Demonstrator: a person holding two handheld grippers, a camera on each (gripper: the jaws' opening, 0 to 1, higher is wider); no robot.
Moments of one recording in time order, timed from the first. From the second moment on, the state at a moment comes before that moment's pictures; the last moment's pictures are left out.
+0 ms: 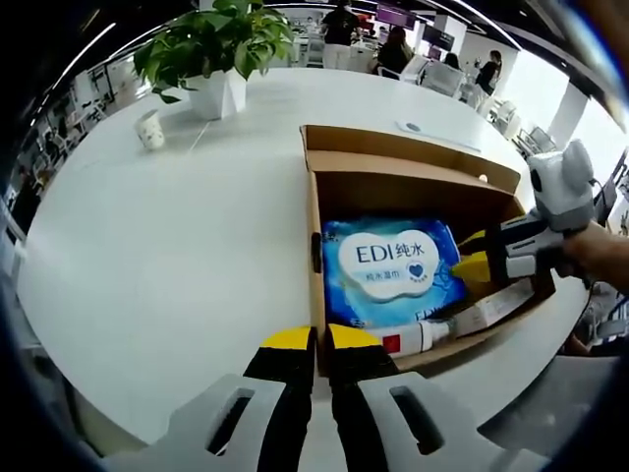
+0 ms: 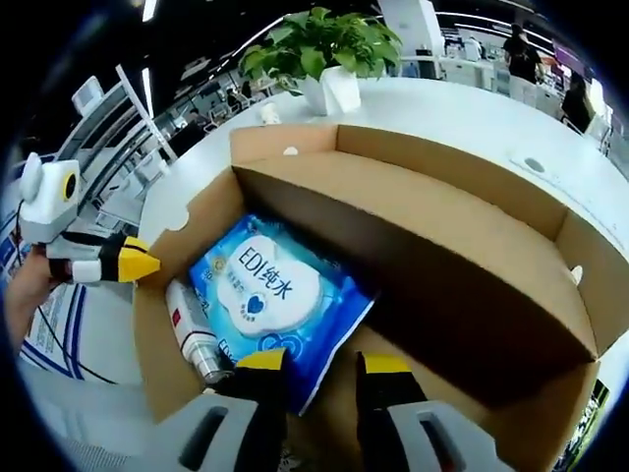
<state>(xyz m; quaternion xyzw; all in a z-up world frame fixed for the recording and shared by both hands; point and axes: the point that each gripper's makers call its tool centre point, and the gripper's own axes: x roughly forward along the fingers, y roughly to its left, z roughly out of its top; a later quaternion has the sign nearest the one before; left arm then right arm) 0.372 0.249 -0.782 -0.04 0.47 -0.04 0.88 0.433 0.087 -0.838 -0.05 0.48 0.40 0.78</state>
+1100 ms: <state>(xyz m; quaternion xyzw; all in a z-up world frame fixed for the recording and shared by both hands) 0.370 0.247 -0.782 -0.04 0.47 -0.03 0.88 0.437 0.091 -0.793 -0.04 0.40 0.40 0.83</state>
